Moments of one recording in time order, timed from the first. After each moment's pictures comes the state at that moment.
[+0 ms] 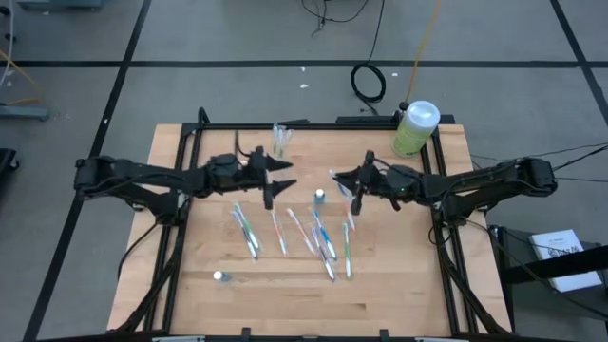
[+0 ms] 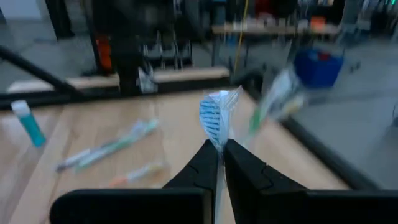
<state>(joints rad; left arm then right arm) 0.12 1.25 0.63 0.56 -0.06 -0.11 -0.02 1.17 0.58 0.46 0.26 0.01</state>
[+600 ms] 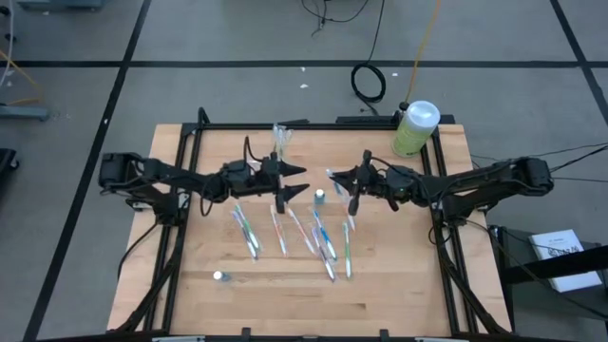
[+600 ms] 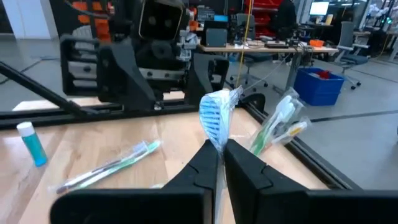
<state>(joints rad) 0.11 1.49 0.63 0.91 -0.03 -0.15 -0.02 1.22 0.58 0.57 0.26 0.00</state>
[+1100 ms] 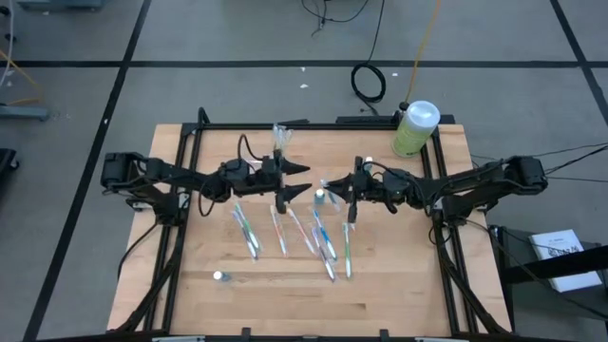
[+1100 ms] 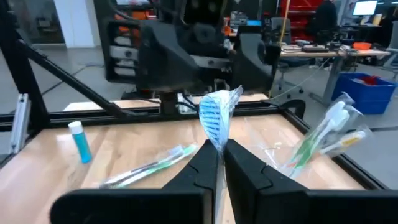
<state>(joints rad) 0.10 1.51 0.67 0.99 0.03 -0.12 0.00 1.29 0.58 0.67 0.13 0.02</state>
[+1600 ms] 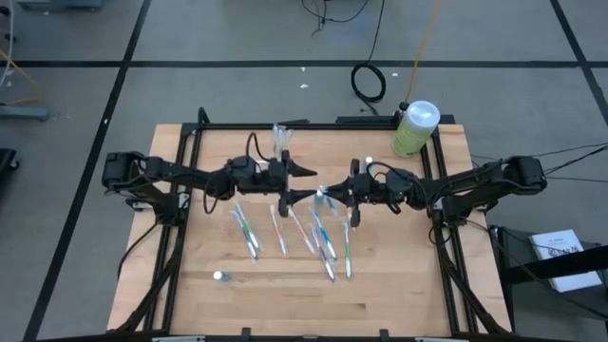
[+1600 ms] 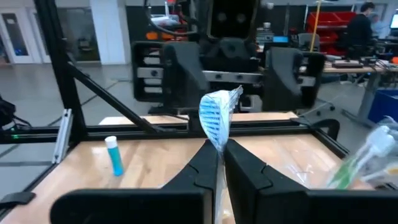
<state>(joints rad) 0.10 1.52 0.76 0.87 0.14 -0.06 0.00 1.29 0.58 0.75 0.02 0.03</state>
